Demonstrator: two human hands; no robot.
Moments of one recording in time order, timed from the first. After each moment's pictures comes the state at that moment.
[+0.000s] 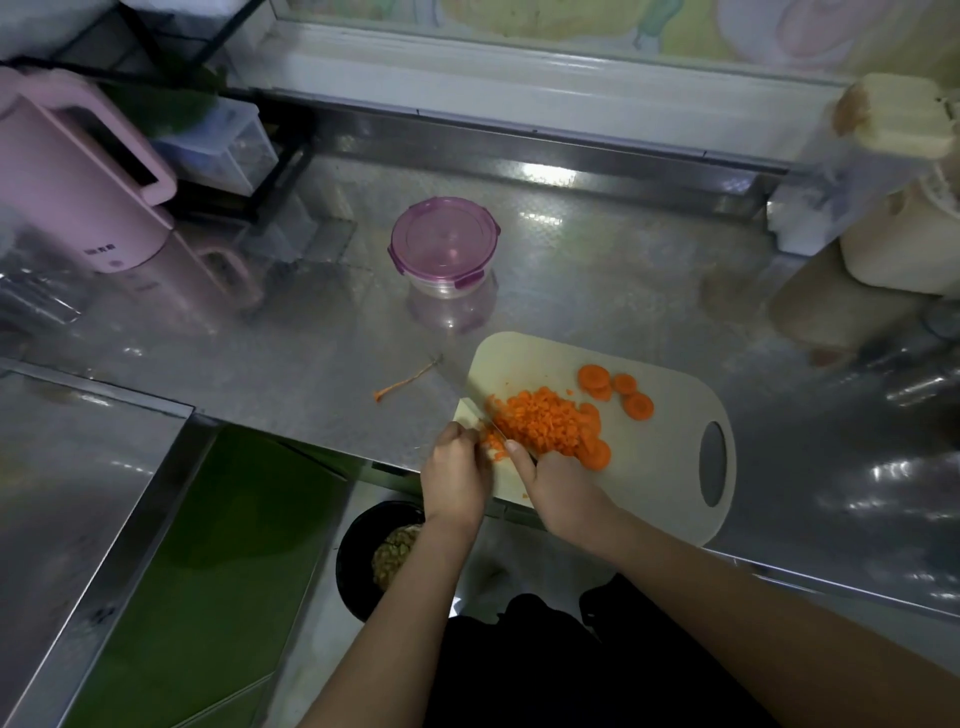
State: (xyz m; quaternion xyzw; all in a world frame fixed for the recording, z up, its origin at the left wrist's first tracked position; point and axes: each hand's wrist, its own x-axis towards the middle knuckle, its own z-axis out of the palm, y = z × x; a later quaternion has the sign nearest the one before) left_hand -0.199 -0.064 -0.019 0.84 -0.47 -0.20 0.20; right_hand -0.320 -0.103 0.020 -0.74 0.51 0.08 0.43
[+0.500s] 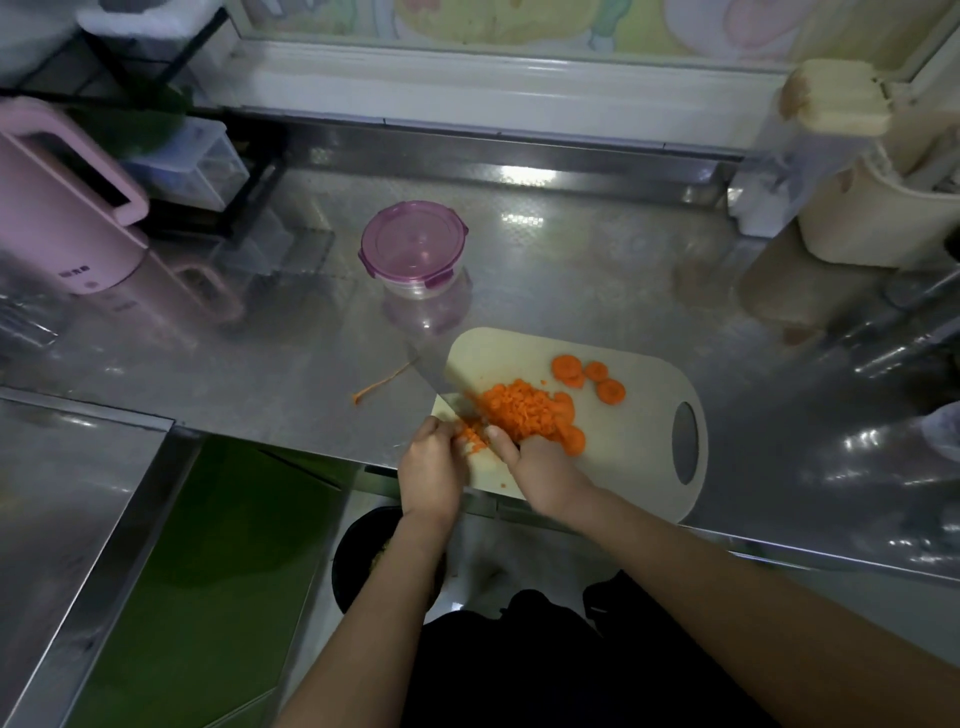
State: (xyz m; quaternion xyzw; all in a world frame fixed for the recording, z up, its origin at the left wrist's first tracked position) left_hand -0.199 -0.061 -0.022 0.83 -0.48 -0.18 0.22; right_hand -0.324 -0.108 0.015 -0.68 0.55 0.01 0.49
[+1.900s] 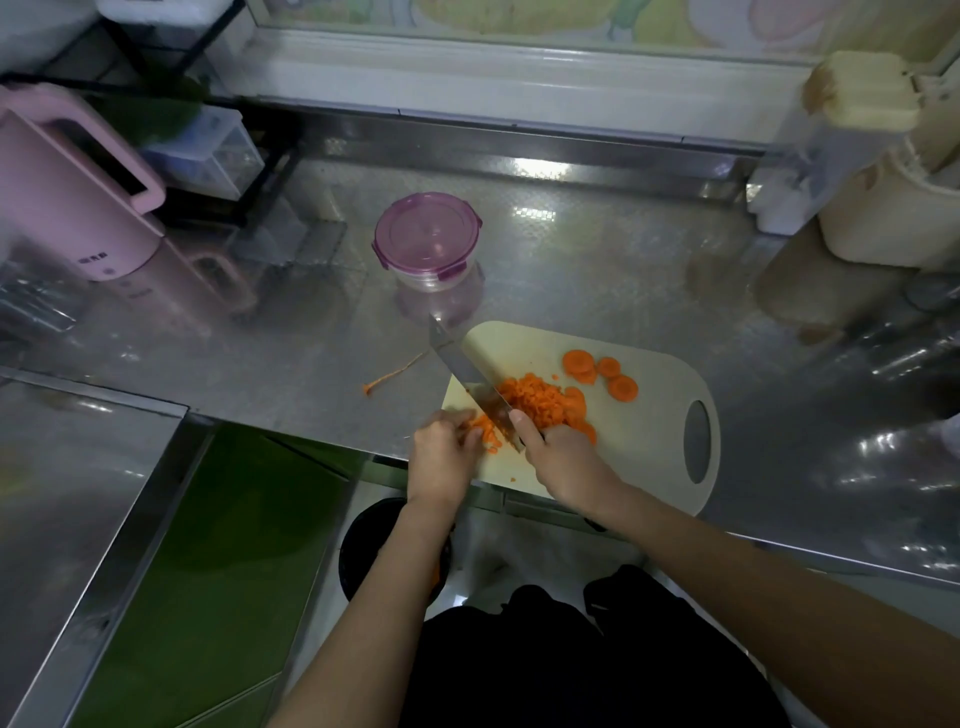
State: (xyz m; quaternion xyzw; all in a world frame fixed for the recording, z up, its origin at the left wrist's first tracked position) left_hand -0.194 -0.066 -0.019 0.81 -0.45 -0.25 0.27; right_hand -0.332 -0.112 0.021 -0.69 0.53 -0.04 0.48
